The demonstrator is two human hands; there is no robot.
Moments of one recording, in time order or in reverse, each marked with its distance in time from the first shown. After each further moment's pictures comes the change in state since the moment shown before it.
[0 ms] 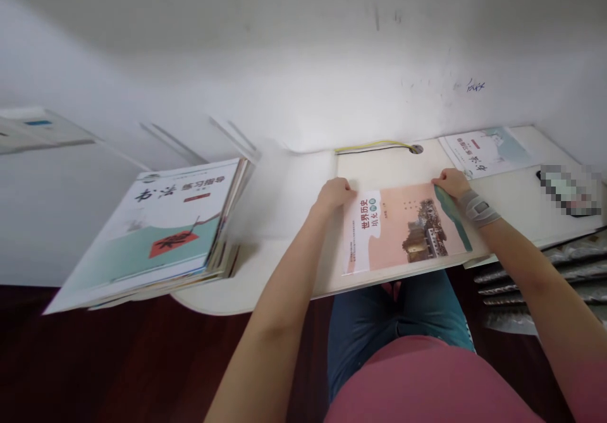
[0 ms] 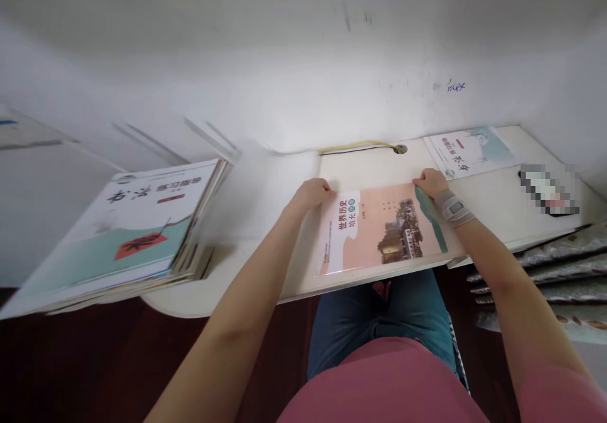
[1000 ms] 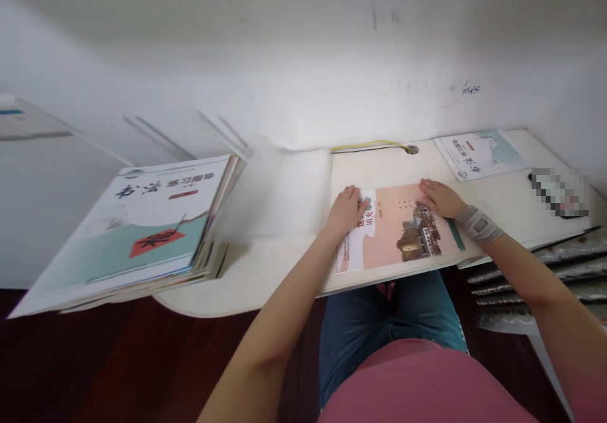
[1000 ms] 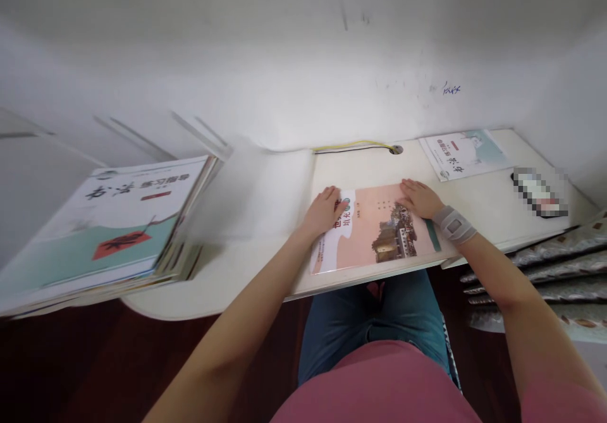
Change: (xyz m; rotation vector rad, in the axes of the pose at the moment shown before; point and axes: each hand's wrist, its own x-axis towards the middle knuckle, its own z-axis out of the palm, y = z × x) left_hand -0.036 0.015 0.065 0.193 0.172 0.285; right_hand -0.039 0.005 0.019 -0.188 -0.093 -0.634
